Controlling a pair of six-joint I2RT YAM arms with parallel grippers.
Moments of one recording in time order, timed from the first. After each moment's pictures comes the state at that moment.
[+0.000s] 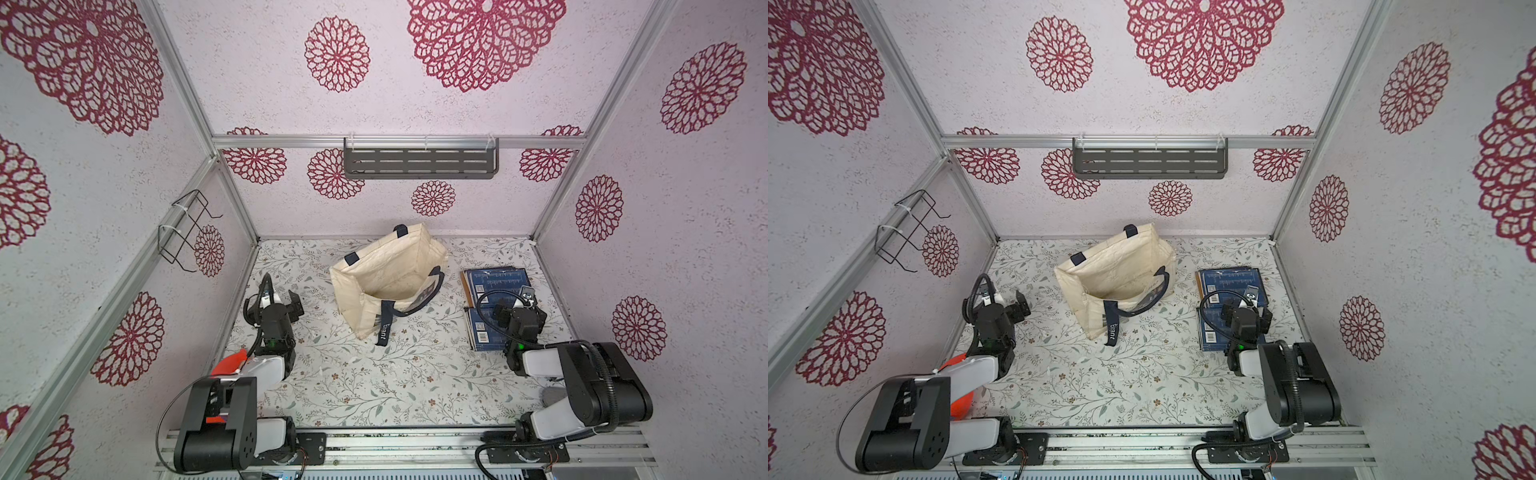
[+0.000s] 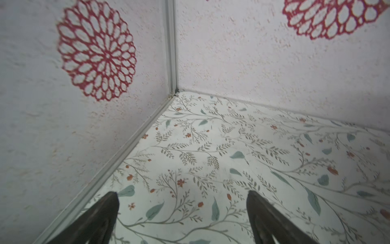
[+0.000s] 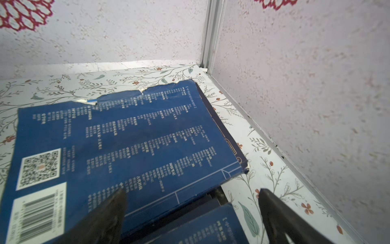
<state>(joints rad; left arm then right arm) 0.01 1.38 0.36 0.75 -0.41 -0.05 0.07 1.51 0.33 0.87 0.44 0.06</state>
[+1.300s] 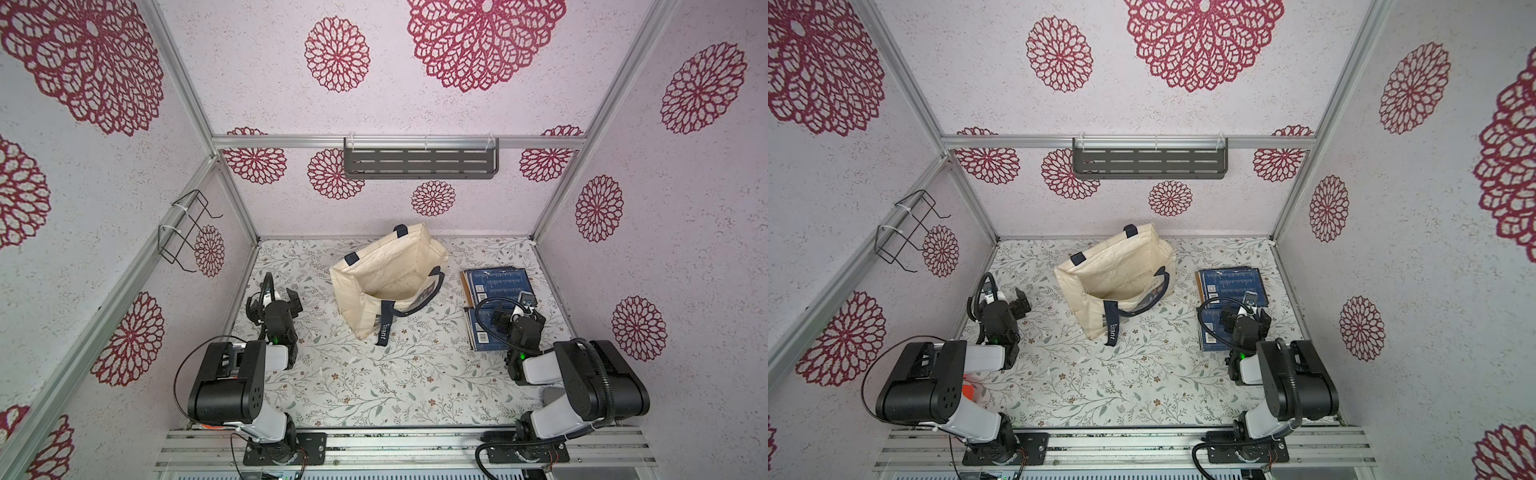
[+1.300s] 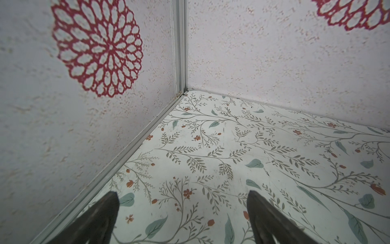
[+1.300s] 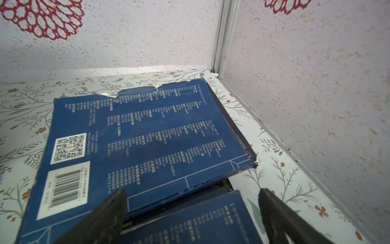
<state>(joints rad) 0.05 1.57 0.40 0.92 -0.46 -0.06 0.06 1.54 0.24 1.05 0.36 0.04</state>
